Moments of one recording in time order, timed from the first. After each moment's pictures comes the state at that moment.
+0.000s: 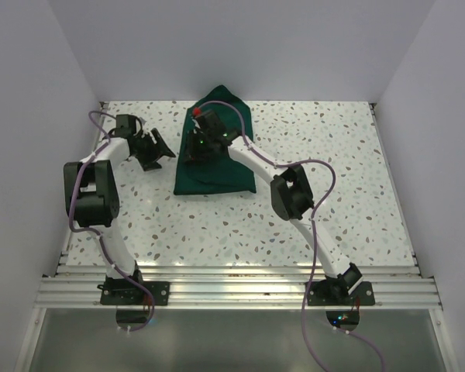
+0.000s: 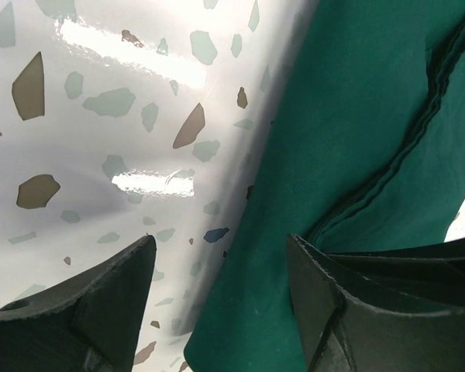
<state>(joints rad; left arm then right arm) 0.08 1.94 1.35 -0.43 0.40 -0.52 0.72 2.61 2.44 -0.56 -0.30 0.65</state>
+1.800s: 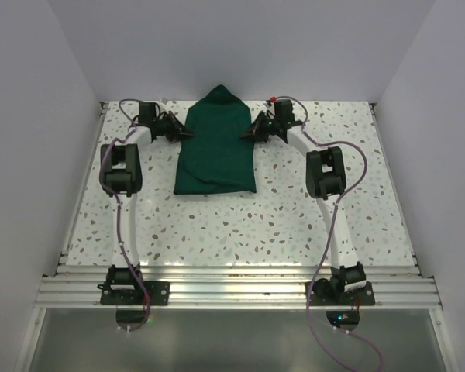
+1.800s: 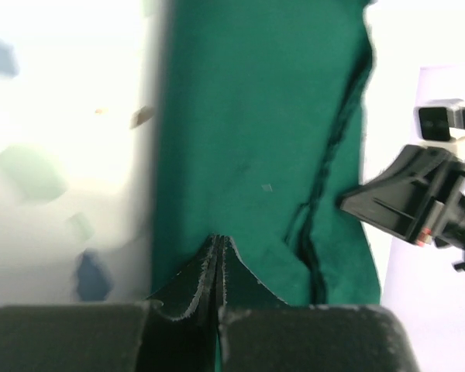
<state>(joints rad) 0.02 2.57 2.00 -0.11 0.73 -0.68 0.25 2.69 2.25 -0.22 -0.64 0.81</state>
